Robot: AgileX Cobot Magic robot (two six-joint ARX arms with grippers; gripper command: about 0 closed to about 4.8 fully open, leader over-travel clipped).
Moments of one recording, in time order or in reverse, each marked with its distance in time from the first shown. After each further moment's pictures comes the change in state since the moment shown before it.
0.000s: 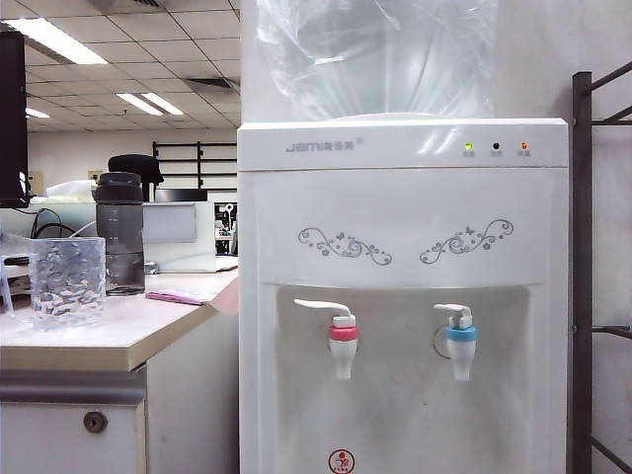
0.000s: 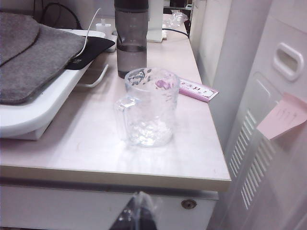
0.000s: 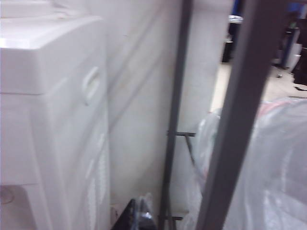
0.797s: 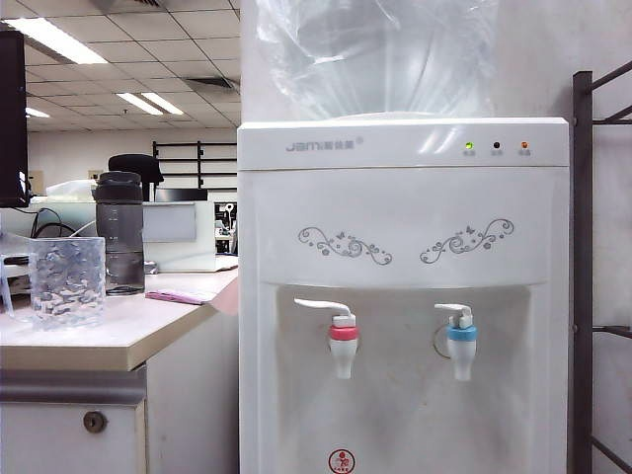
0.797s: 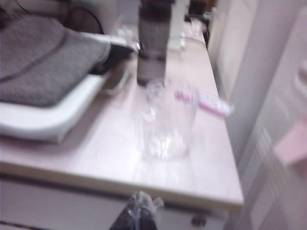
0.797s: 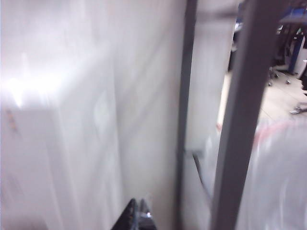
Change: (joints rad) left arm 0.000 0.000 0.024 0.001 -0.077 -0.053; right arm 0.000 0.001 0.105 -0.035 -0.021 0.080
